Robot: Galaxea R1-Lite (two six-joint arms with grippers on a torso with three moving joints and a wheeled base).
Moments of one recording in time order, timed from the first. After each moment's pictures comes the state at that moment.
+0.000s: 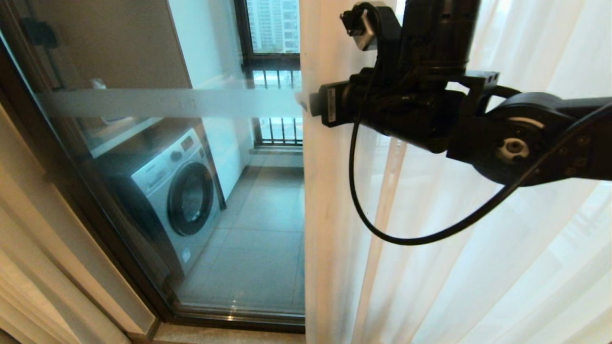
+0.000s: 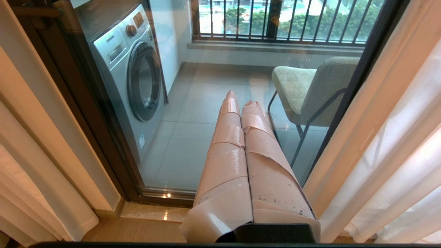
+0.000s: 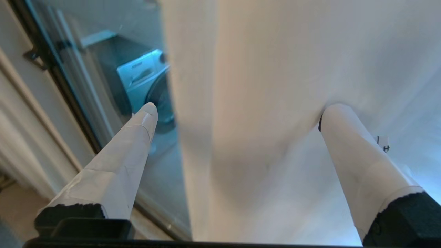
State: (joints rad) left arm 0.00 0.00 0.00 0.00 0.01 -0.02; right arm 0.76 1.92 -1.67 -0.29 -0.24 -0.06
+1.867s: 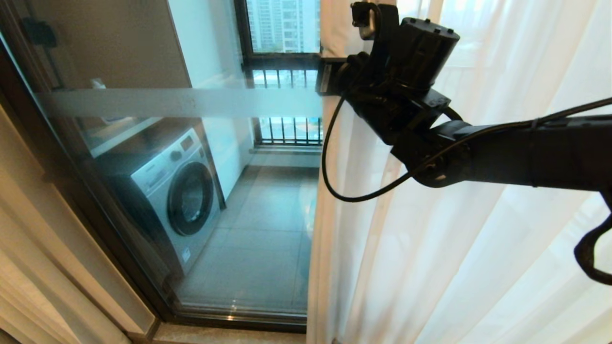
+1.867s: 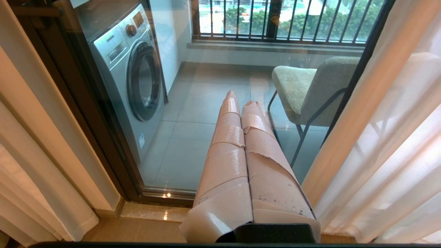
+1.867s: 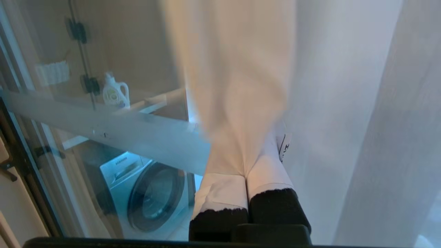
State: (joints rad) left arm 0.00 0.00 0.00 0.00 0.01 -0.02; right arm 0.69 2.12 -1.80 -0.73 -0.24 -0.07
